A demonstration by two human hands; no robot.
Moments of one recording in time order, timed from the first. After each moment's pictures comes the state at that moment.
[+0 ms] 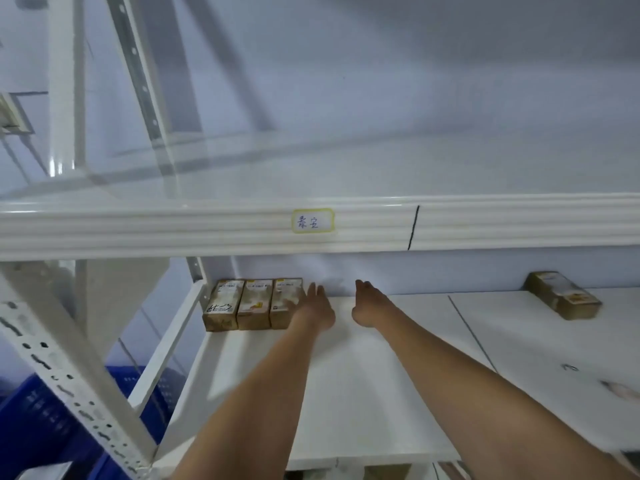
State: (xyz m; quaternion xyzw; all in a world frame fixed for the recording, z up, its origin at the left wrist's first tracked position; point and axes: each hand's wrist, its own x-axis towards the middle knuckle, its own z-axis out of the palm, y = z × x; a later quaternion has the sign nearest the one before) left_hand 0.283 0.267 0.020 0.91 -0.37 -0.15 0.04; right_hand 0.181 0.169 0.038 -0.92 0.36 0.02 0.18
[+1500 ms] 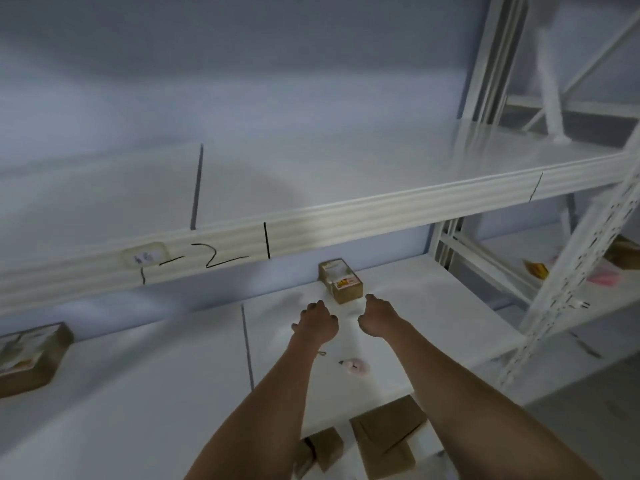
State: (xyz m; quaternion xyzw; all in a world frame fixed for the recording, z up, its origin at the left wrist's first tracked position) left_hand -0.158 -0.070 0.052 0.85 -0.44 -0.26 0.15; right_hand -0.283 -0.145 0.063 -0.80 0.54 0.00 0.27
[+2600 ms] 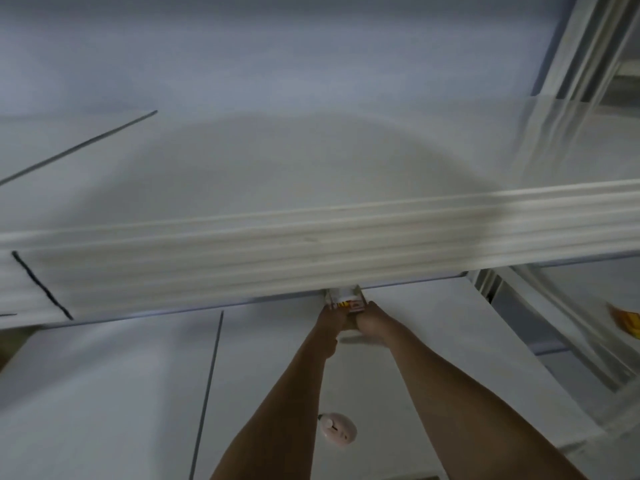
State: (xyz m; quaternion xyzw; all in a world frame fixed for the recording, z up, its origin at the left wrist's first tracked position) left_hand -0.155 -0.228 -0.012 0.71 -0.13 -0.44 0.53; right_hand -0.223 -0.315 -0.018 -0.74 0.50 0.02 0.44
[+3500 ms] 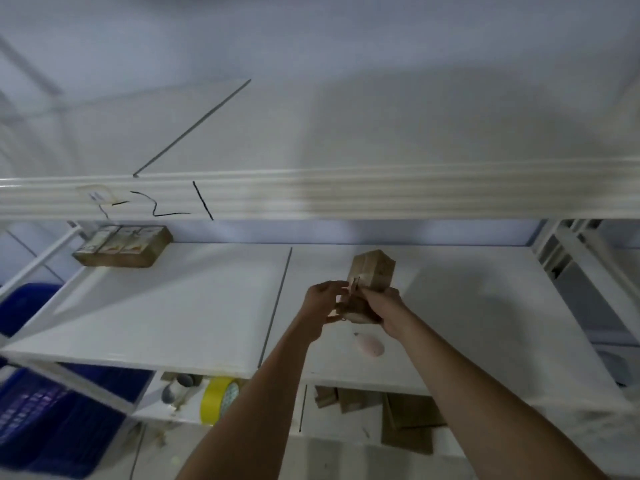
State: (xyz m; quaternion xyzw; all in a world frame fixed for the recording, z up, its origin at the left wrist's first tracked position) left_hand -0.184 -0.069 0.017 0.72 -0.09 -0.36 0.58; right_hand -0.255 -0.207 -0.021 -0.56 0.44 -0.04 0.70
